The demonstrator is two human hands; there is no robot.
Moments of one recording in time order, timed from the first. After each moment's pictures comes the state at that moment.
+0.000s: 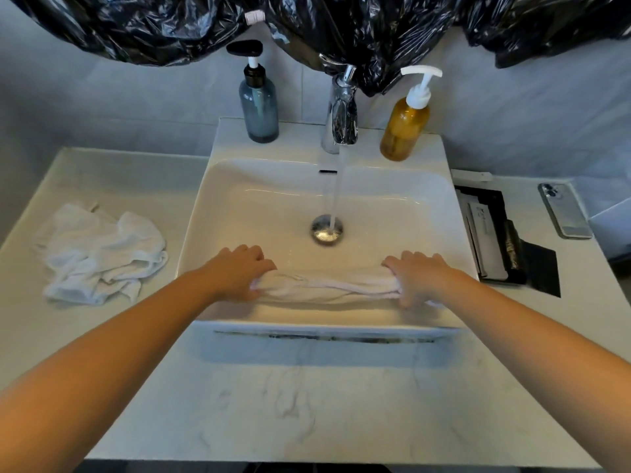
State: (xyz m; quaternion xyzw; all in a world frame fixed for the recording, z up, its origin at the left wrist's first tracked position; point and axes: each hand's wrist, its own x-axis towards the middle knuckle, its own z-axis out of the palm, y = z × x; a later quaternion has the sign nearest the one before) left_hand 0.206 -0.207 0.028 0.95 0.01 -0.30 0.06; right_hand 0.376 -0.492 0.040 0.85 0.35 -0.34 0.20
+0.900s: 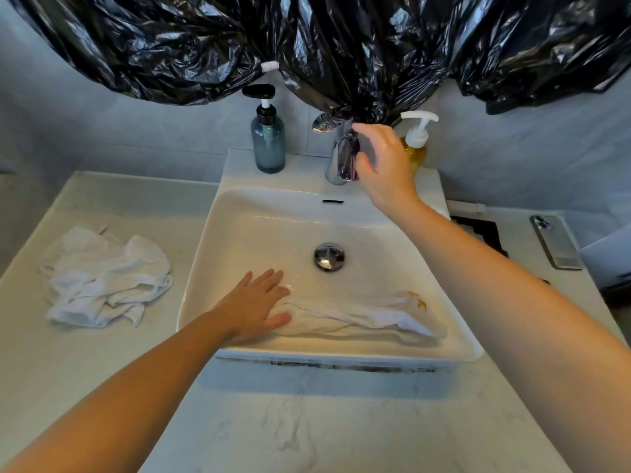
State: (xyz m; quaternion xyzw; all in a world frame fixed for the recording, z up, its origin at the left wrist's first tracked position) left_hand 0.195 -0.216 -0.003 0.97 0.00 -0.23 0.11; right_hand 0.442 -0.365 0.134 0.84 0.38 0.08 -0.38
